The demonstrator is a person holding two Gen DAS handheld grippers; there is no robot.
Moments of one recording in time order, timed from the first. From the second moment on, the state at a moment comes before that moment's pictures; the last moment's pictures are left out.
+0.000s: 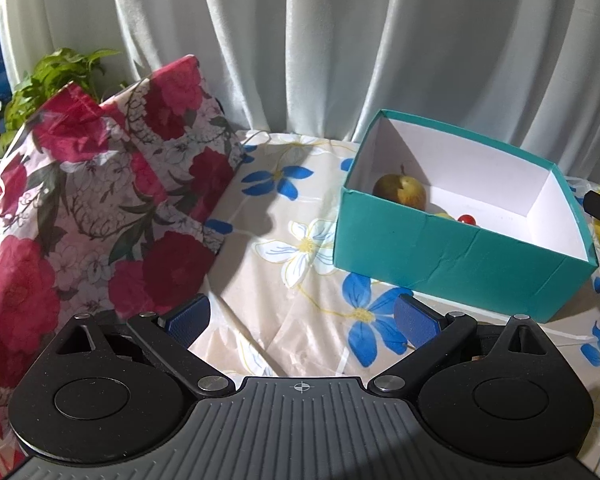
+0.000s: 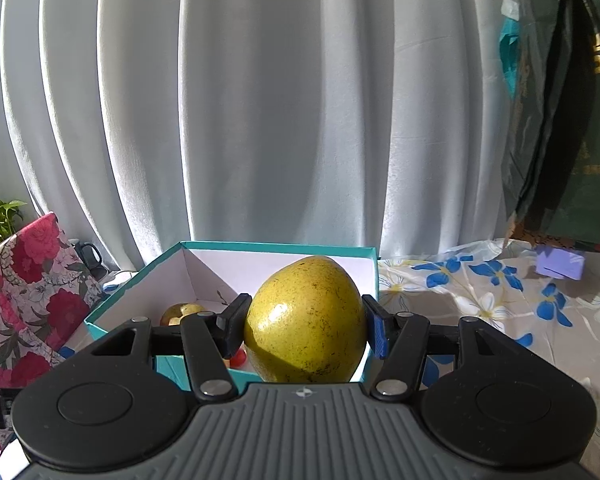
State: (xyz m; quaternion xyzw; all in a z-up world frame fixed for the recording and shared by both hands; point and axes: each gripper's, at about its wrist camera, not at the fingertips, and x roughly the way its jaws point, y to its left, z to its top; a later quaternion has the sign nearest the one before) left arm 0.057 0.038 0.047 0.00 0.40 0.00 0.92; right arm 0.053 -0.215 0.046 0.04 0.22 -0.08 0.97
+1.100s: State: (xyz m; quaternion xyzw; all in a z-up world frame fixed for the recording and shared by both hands) left arm 0.058 0.046 0.026 0.00 0.44 0.00 0.90; right arm 0.118 -0.213 -0.013 -0.04 0.29 -0.10 0.95
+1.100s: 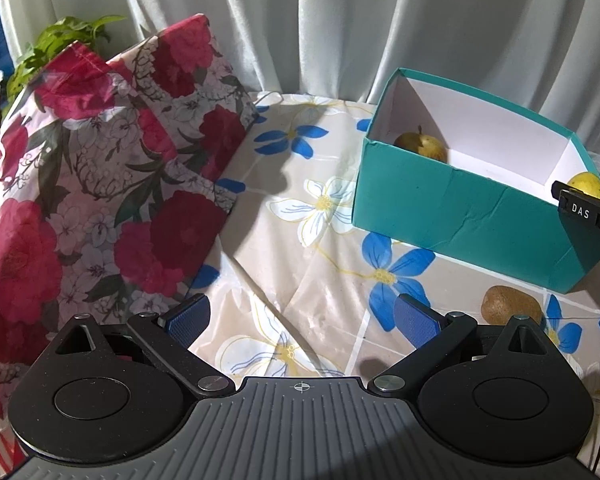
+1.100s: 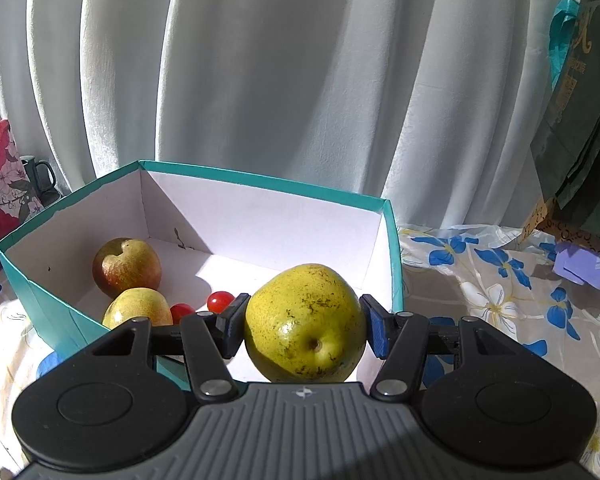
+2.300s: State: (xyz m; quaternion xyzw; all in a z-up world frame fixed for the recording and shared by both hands) left arm -0.036 -0.028 -0.018 0.11 0.42 -0.31 0.85; right arm -0.066 -0.217 0.021 0.03 0.25 -0.15 0.96
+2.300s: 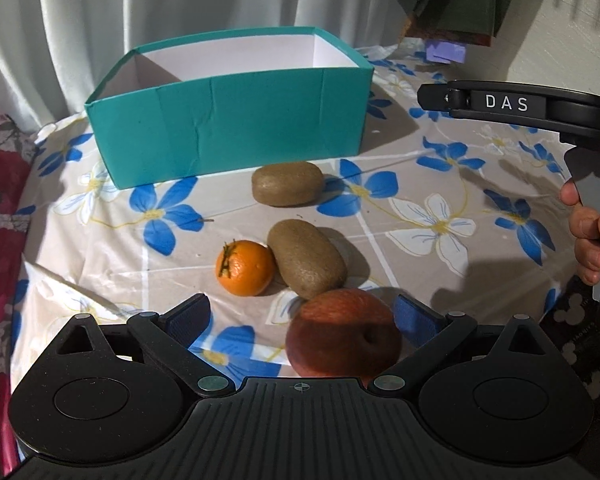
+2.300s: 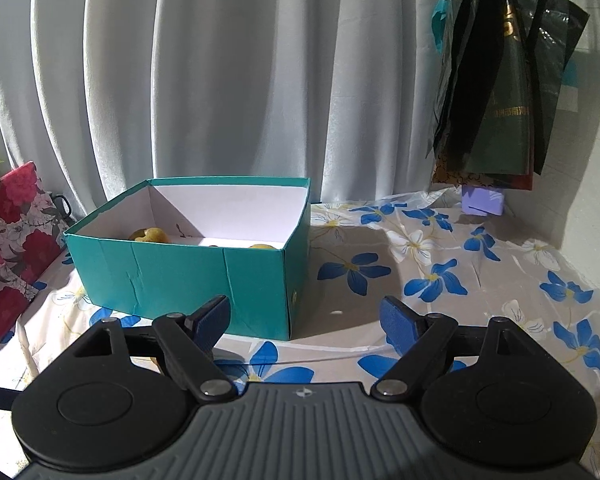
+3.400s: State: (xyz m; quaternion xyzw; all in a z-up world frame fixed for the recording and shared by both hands) left arm -0.046 -0.062 -0.048 0.15 0.44 -0.29 0.84; right arm -0.115 -0.236 0.009 0.07 0.26 -0.17 0.95
